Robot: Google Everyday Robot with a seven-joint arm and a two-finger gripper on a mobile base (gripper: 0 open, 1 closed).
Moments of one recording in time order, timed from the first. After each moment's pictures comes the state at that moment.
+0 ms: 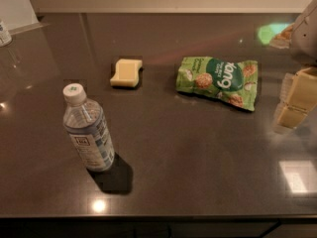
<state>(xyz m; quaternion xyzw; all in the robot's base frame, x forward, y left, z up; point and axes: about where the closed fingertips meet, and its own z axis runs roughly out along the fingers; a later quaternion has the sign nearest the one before) 0.438 -0.217 0.976 -0.60 0.78 -0.03 0.16</state>
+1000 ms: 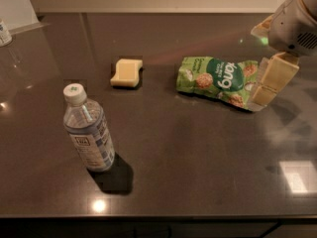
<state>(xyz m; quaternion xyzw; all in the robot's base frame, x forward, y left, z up) 0.495 -0.200 0.969 -0.60 0.77 0.00 0.22</state>
